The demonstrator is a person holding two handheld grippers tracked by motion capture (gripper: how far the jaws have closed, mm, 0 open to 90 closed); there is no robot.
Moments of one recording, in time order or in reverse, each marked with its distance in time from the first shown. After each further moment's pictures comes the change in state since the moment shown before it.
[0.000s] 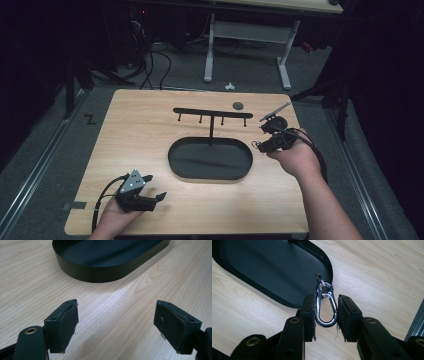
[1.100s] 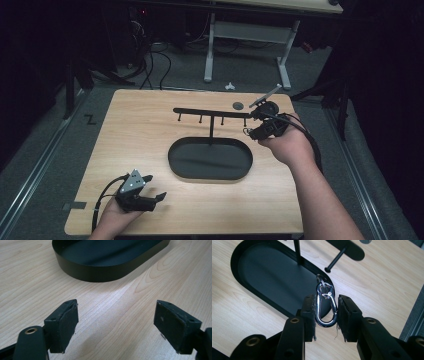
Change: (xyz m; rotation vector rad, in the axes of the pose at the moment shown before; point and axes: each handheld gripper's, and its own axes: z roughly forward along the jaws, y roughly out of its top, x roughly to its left) left arm 0.000 0.000 0.000 0.004 -0.001 0.000; right arm 0.022 0.036 -0.033 -0.063 -0.026 -0.065
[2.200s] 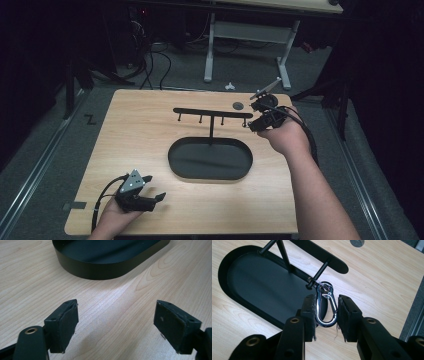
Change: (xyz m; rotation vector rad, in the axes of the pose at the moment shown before) left arm 0.001 -0.002 0.000 0.010 -0.002 -0.005; right arm -0.017 0.016 0.016 -0.006 -0.013 0.054
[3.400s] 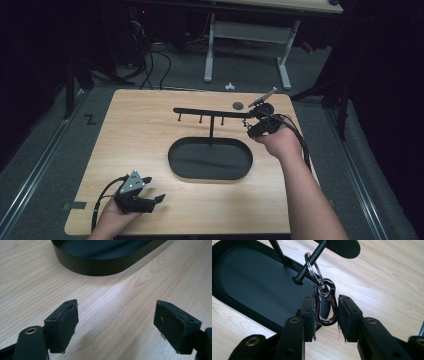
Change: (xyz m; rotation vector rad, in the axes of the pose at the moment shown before) left arm 0.000 -0.002 -0.001 0.015 -0.006 0.000; right arm -0.005 -0.009 0.041 0.043 0.023 0.046
